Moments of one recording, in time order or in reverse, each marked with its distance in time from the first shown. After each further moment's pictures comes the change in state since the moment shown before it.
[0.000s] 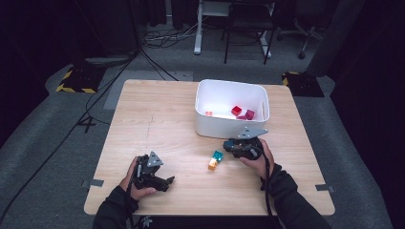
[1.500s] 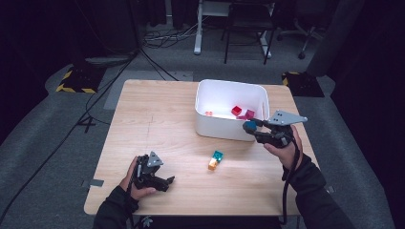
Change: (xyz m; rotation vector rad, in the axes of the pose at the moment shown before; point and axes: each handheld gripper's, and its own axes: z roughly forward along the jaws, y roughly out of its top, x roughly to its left) left arm 0.000 0.000 0.000 0.000 -0.003 0.000; right arm -0.016 0.055 -0.105 -0.191 -0.094 -0.055
